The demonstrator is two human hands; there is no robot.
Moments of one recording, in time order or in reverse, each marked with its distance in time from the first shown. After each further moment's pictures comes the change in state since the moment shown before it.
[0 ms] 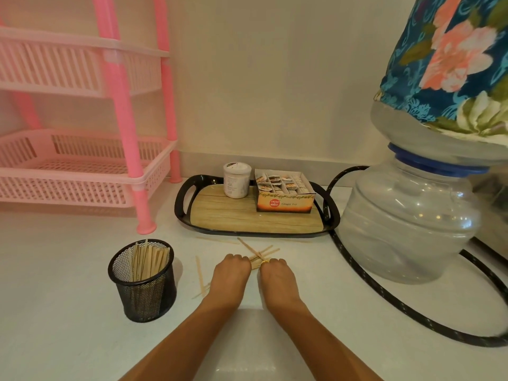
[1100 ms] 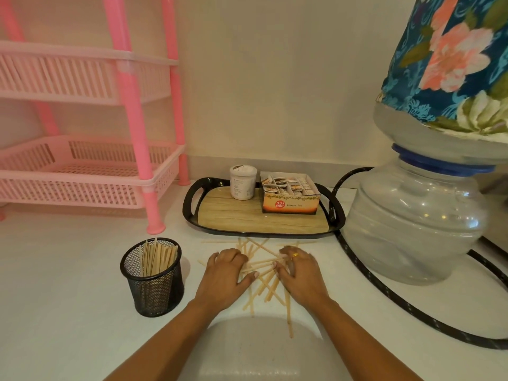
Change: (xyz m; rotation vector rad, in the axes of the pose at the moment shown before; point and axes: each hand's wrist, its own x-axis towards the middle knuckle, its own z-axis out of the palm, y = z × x) left_hand -0.011 -0.038 0.022 -0.318 0.224 0.112; right_hand 0.008 0.061 0.019 0.433 0.259 -0.062
